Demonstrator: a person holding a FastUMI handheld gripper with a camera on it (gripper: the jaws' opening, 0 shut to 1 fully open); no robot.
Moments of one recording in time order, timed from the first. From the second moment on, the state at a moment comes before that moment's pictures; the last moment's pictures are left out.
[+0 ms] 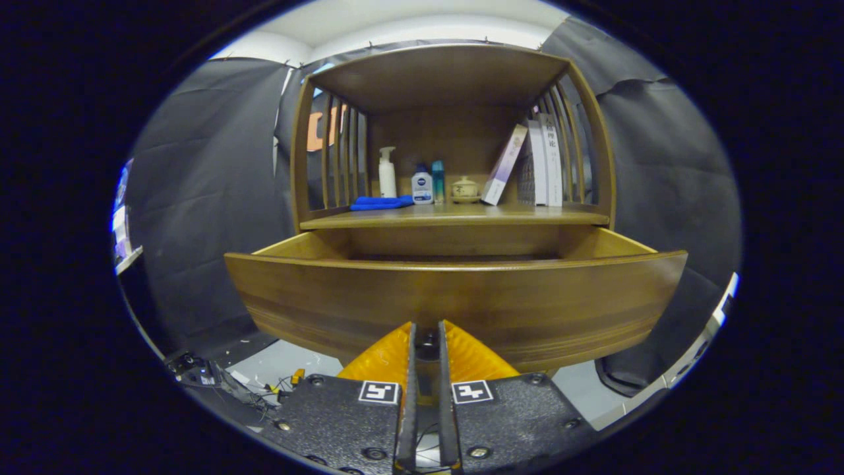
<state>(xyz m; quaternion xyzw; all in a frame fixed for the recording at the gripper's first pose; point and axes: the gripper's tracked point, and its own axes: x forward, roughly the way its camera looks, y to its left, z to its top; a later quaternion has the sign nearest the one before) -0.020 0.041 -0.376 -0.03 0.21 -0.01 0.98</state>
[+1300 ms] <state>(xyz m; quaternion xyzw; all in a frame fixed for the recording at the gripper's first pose) 0.068 0.032 -0.305 -0.04 0.37 0.07 0.92</state>
